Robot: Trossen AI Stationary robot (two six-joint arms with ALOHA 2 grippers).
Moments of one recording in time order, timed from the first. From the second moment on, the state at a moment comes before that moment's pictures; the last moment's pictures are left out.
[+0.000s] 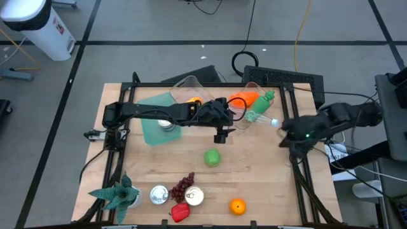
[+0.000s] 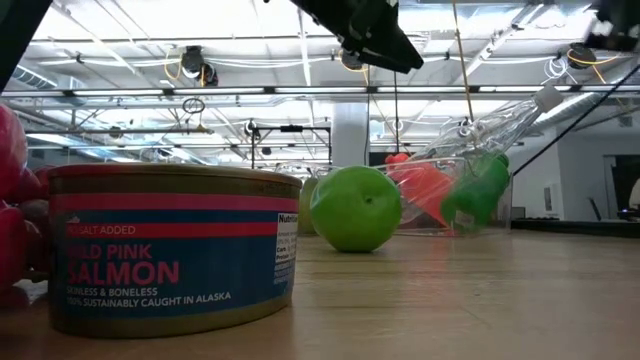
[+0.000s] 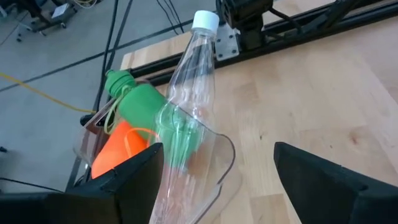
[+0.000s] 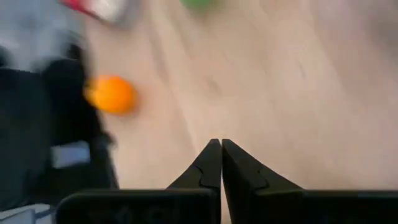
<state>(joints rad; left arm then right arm) 0.04 1.93 1.71 -0.31 -0.12 0.34 0.26 0.70 1.01 -1.27 -0.08 0.75</state>
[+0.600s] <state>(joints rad) 0.04 1.93 1.71 -0.31 -0.11 0.36 0.33 0.64 0.67 -1.25 0.32 1.11</state>
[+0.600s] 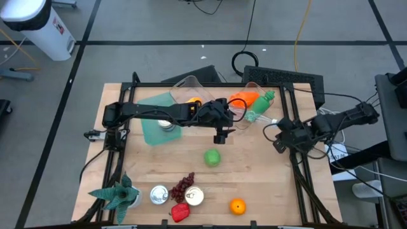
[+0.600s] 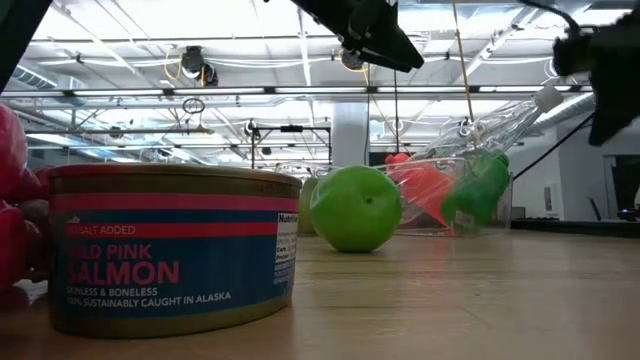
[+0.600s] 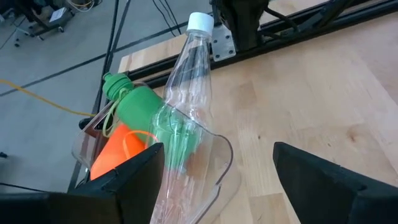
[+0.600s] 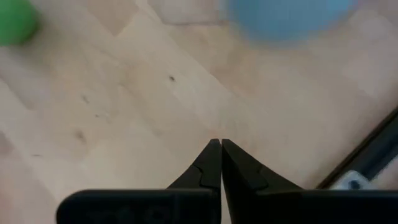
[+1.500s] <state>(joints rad) 0.06 1.93 1.71 -0.34 -0.11 0.35 0.70 0.59 0.21 -0.57 1.14 1.16</state>
